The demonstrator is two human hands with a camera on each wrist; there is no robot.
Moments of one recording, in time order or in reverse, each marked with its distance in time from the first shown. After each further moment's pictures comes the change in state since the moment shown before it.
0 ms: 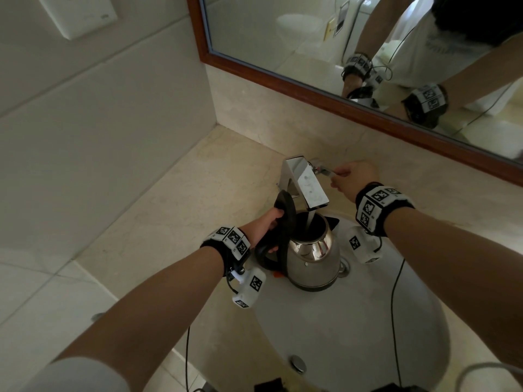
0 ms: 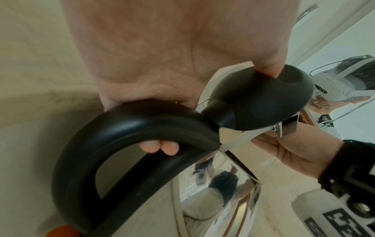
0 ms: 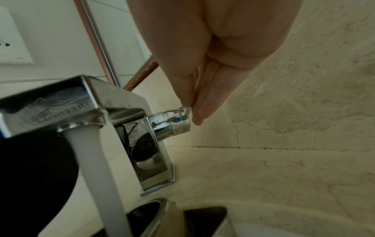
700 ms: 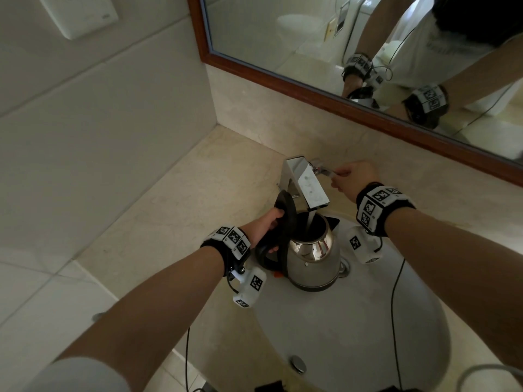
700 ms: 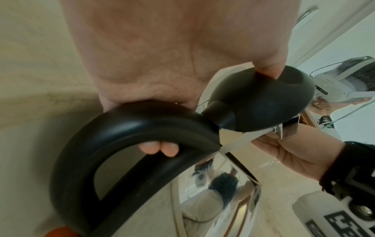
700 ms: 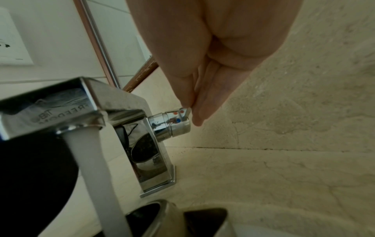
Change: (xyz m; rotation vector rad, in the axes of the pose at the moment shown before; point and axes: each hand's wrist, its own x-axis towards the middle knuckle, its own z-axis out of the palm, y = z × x) left_hand 0.005 -0.001 -0.001 -0.006 0.007 0.019; right_hand 0.003 0.002 0.000 -0.016 -0.002 -0.009
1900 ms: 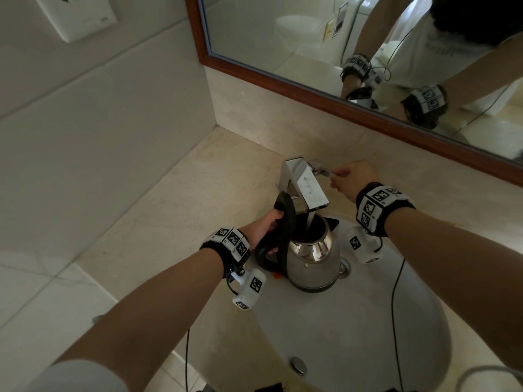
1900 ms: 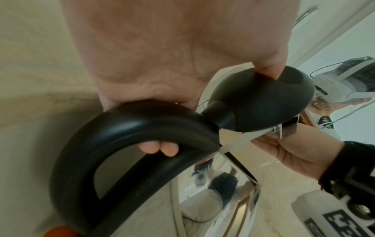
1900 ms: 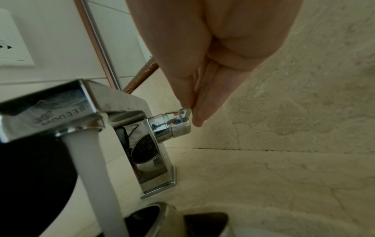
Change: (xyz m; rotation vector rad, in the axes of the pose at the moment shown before) left_hand -0.002 0.001 0.001 0.037 -0.044 -0.013; right_hand -0.001 -0.001 -0.002 -0.008 -0.012 -0.015
